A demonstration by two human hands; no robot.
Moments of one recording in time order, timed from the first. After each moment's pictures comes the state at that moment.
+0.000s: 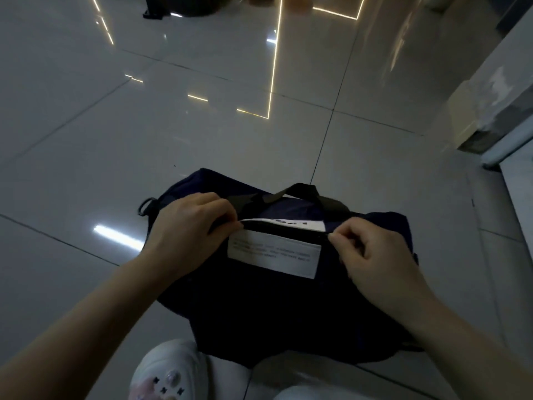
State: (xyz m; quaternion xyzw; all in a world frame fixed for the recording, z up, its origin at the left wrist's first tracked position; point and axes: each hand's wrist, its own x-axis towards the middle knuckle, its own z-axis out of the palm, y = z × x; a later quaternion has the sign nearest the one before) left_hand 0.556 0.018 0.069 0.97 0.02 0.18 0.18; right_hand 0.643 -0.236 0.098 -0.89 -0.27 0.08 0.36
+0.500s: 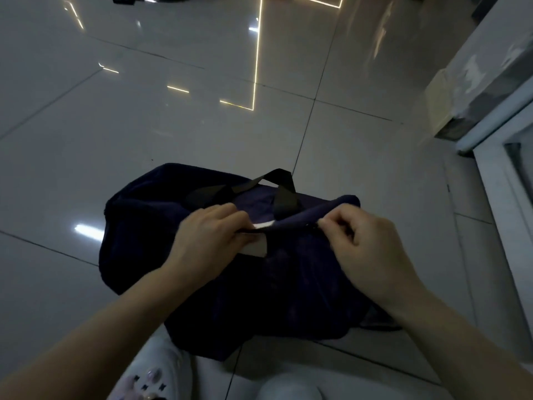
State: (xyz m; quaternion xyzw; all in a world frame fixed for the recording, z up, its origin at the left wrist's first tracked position) left_hand 0.575 -0.032 0.041 0.96 -0.02 0.20 0.17; right_hand 0.644 -0.247 0.096 -0.89 -0.27 0.03 0.37
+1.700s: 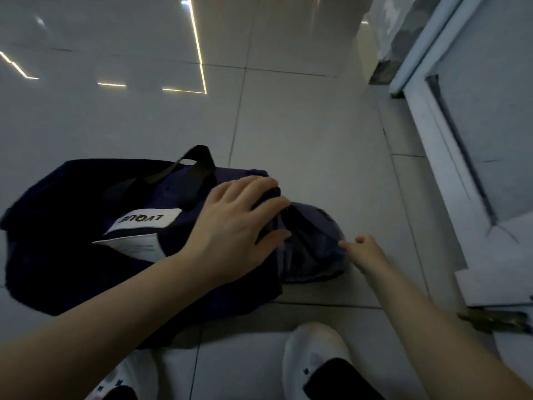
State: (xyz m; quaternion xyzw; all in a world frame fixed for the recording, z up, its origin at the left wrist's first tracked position) left_hand 0.605 -0.151 0.064 0.97 -0.17 0.13 0.13; right_hand 0.682 -0.410 -0.064 -0.85 0.26 0.22 0.40
